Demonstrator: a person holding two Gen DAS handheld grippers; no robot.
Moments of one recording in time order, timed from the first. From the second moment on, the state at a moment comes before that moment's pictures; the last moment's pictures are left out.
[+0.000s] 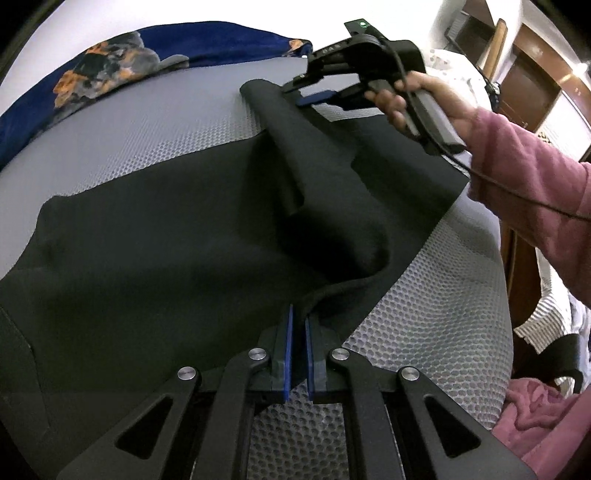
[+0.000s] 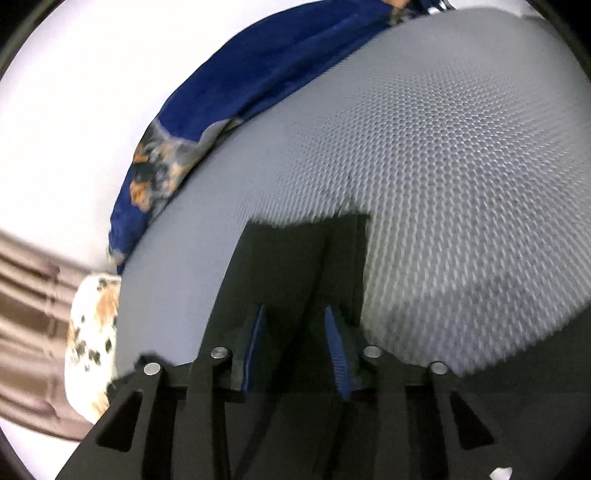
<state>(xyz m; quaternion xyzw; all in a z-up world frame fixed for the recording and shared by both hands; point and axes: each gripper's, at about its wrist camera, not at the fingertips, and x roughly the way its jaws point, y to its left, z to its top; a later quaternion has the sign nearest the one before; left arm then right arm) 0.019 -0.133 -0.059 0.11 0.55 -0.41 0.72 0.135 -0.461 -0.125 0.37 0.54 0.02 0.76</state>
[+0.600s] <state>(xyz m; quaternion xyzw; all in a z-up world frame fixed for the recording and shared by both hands) 0.020 -0.132 -0.059 0.11 0.55 -0.41 0.72 0.070 -0.505 -0.036 0.40 0.43 -0.03 0.81</state>
